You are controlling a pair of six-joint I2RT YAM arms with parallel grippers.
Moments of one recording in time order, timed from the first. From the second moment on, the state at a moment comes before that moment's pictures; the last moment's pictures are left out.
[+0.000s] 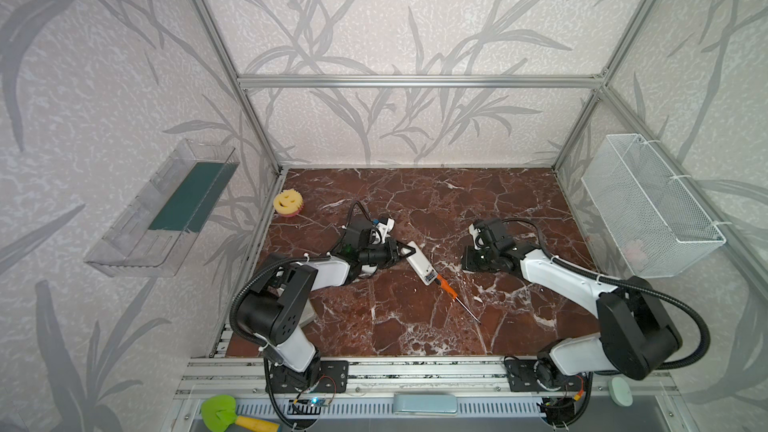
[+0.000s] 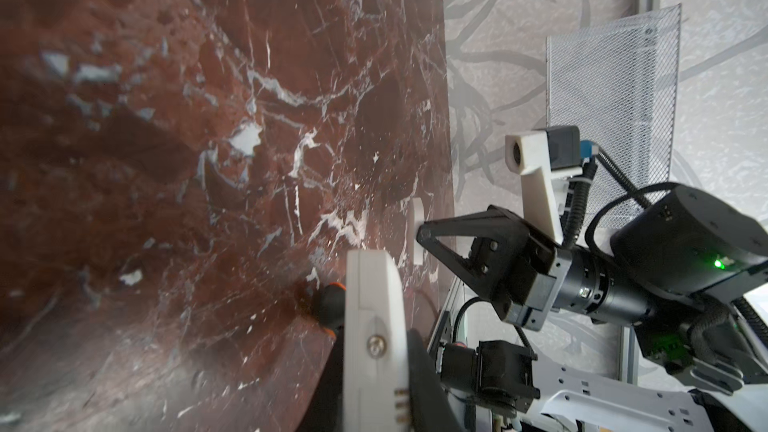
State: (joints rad) left arm -0.41 1.64 0.64 0.43 0.80 -0.90; right arm 0.47 1.47 0.80 -0.37 -0.18 0.54
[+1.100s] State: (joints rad) left arm -0.40 1.93 0.95 0.11 0.91 -0.71; right arm 0.74 1.65 0.90 -0.52 -0.09 0.37
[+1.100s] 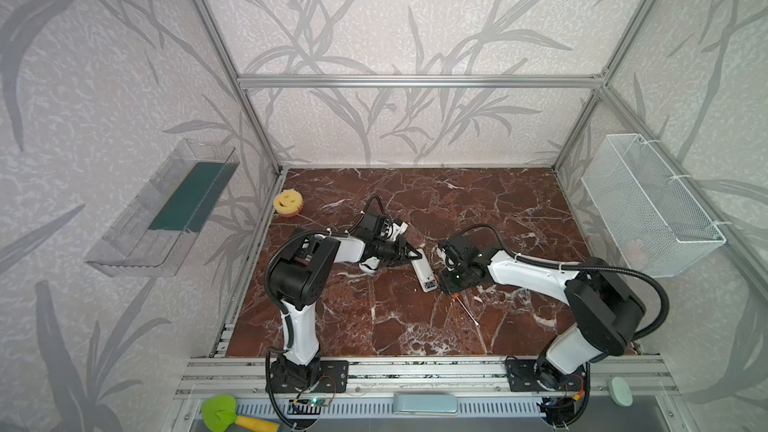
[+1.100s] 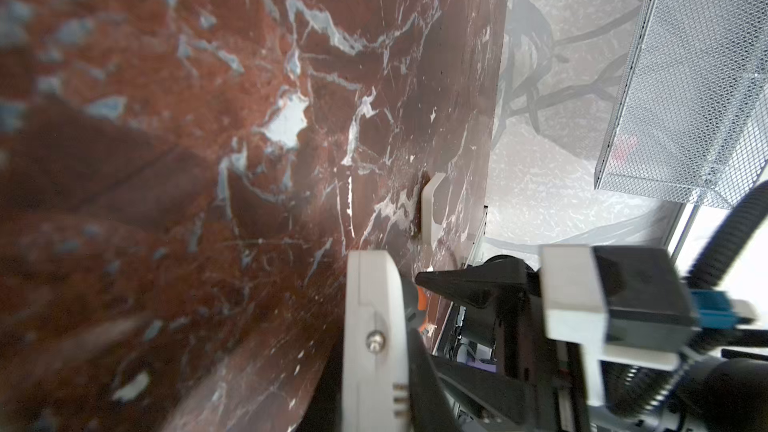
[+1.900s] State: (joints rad) left arm -0.37 2.00 1.10 -0.11 0.77 -0.52; right arm 0.74 1.41 0.91 -0.53 0.03 0.35
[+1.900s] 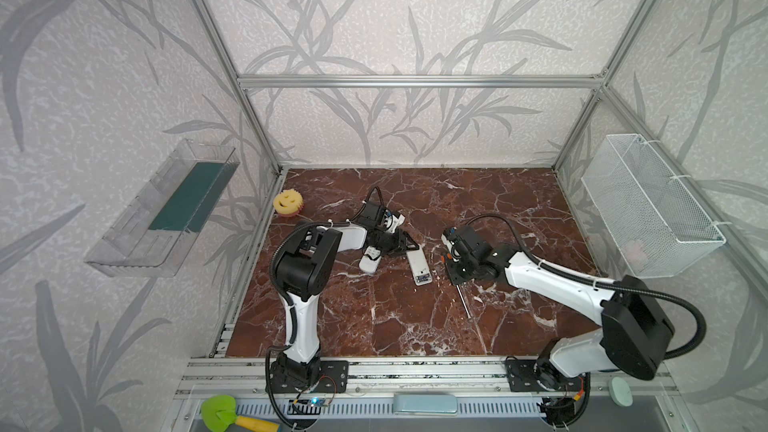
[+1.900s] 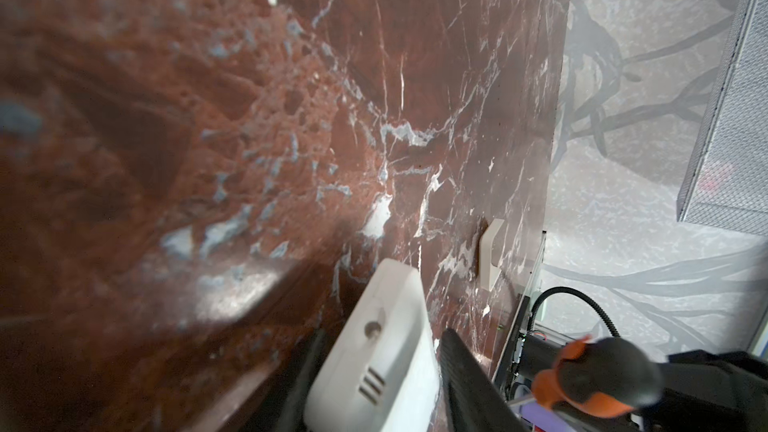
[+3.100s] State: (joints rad) left arm -0.52 1.16 0.79 0.10 0.72 -0.34; right arm 0.74 1.17 0.81 -0.03 -0.23 0.26
